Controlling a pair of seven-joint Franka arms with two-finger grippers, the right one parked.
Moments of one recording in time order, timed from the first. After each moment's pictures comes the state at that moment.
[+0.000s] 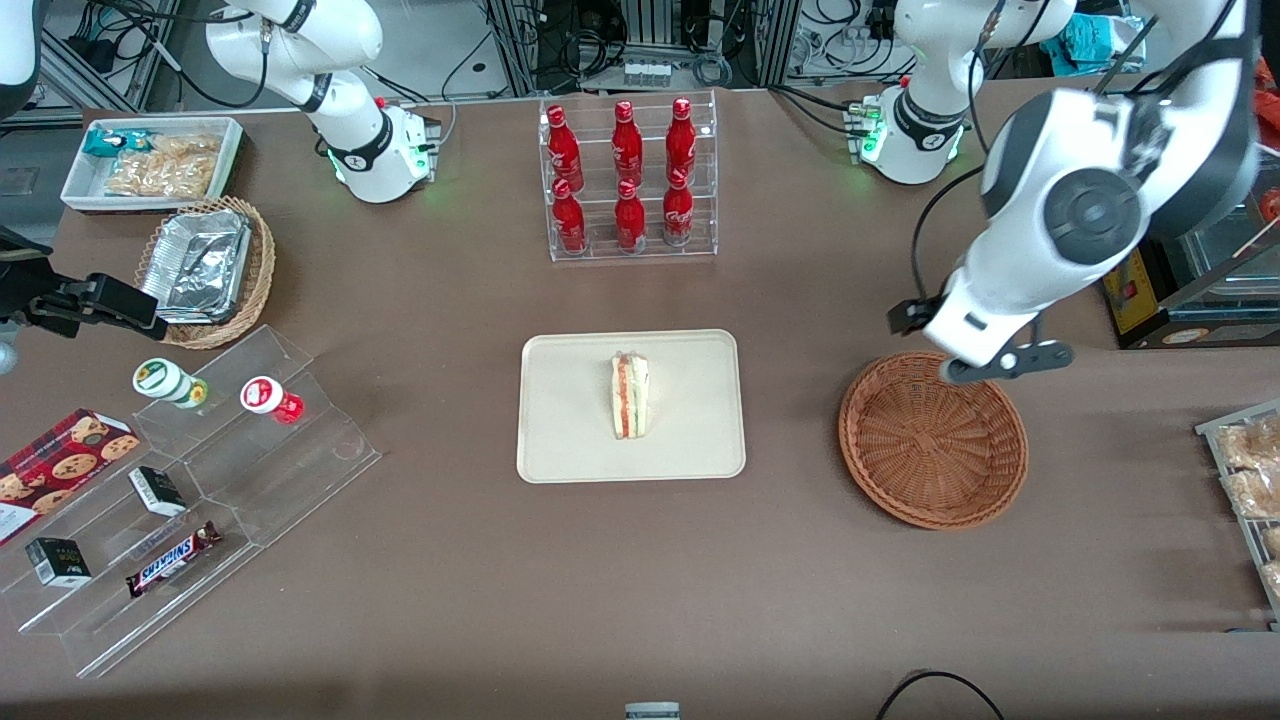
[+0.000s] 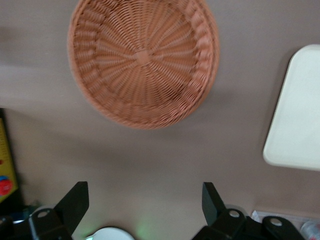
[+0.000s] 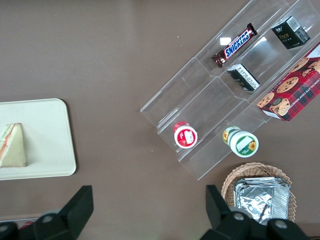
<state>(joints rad) 0.03 0.06 -0.30 -1.80 0.05 1.62 -0.36</state>
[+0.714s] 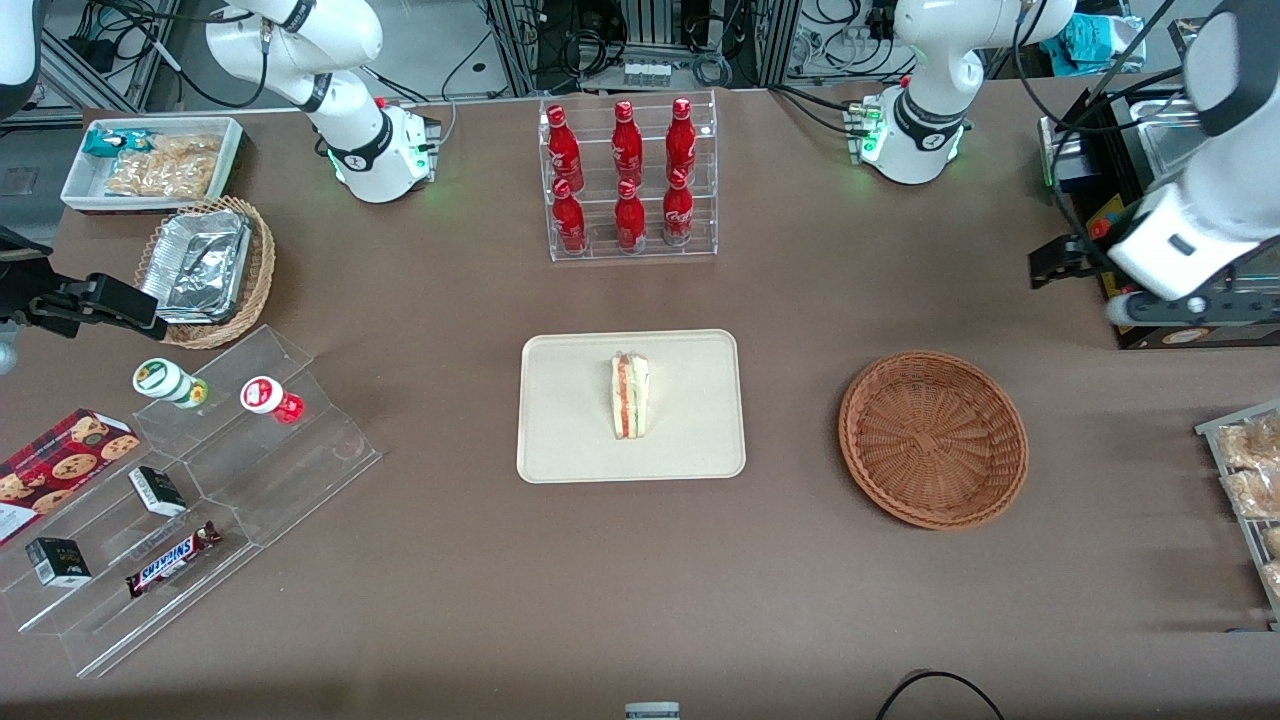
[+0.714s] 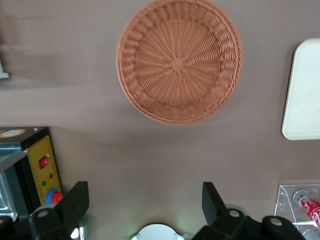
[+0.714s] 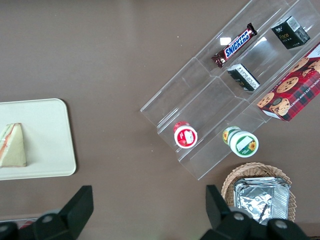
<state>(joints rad) 0.03 -0.06 -0.06 -1.75 0.01 1.56 -0.02</state>
